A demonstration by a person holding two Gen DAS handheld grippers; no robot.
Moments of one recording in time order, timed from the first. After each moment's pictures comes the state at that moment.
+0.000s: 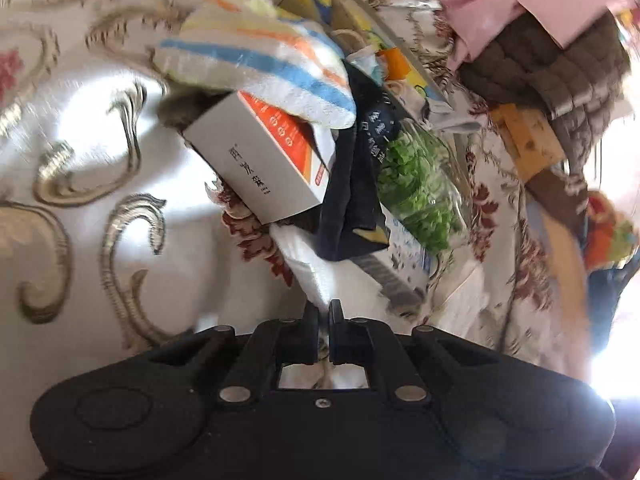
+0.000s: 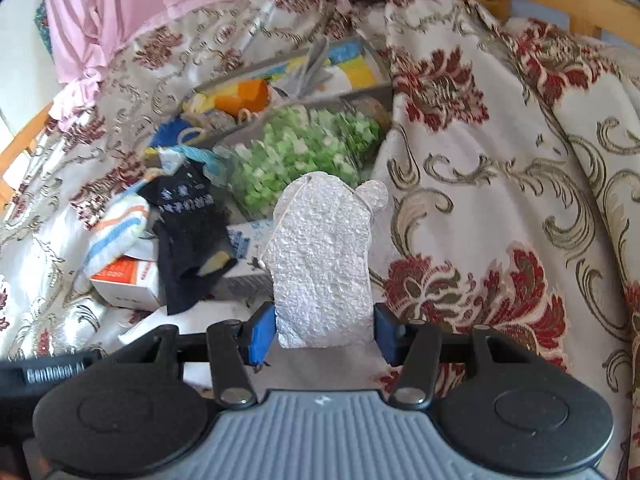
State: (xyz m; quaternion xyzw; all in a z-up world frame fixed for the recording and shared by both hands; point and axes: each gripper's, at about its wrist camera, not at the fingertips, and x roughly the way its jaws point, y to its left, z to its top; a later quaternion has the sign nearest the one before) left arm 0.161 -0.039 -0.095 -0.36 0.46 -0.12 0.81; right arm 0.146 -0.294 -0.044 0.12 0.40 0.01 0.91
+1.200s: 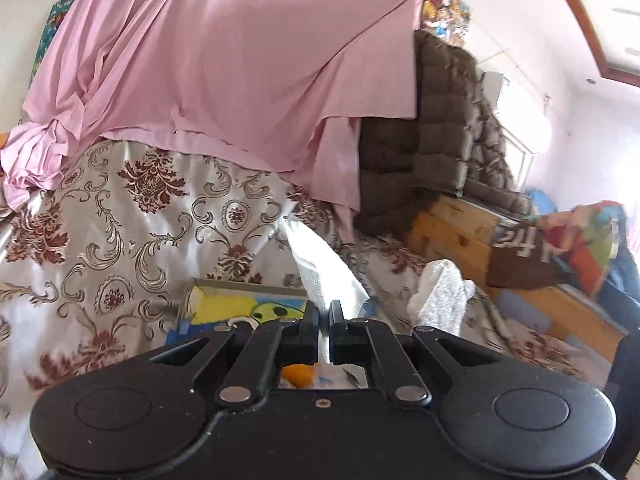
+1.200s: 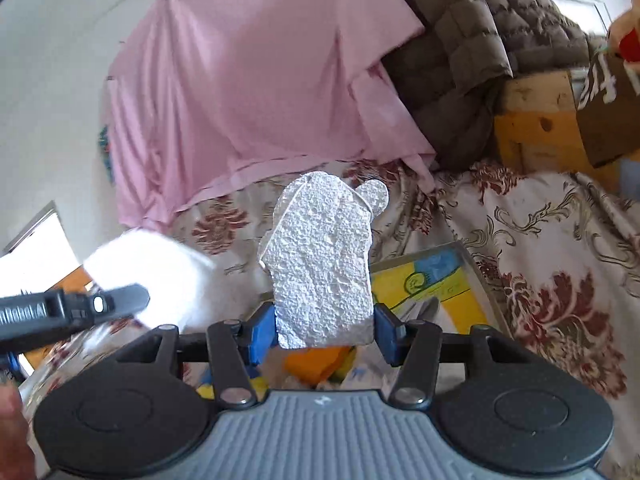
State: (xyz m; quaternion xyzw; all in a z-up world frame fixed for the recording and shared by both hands) left arm 0.309 -0.055 0.078 -0.10 0.18 -0.17 0.96; right arm 0.339 -0.295 0.021 0.16 0.19 0.09 0.96
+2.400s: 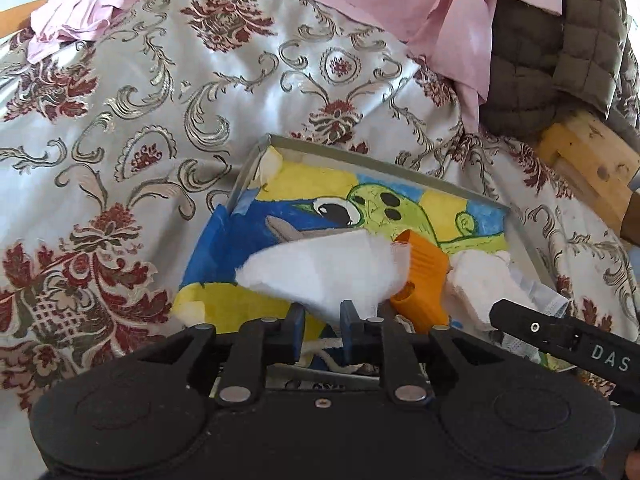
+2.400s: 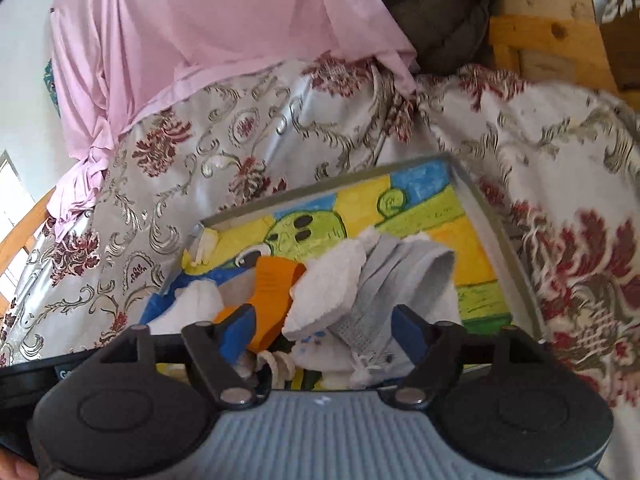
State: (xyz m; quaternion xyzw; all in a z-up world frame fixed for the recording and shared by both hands) left arm 0.426 -0.049 -0.031 -0.13 0.37 -0.06 0.92; right arm 0.395 -0.292 -0.007 0.14 0.31 0.06 0.94
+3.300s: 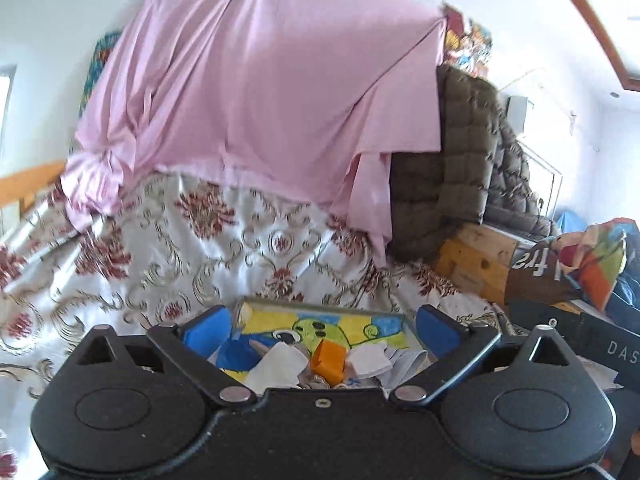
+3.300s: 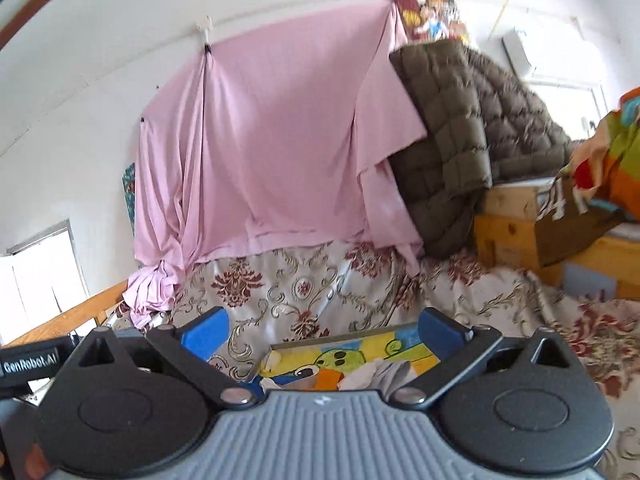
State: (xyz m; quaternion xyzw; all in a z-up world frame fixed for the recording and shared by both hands) left arm 0.207 -0.037 0.102 -0.09 0.13 -0.11 0.98; right arm 0.161 -0.296 0.099 0.10 0.06 0.06 0.99
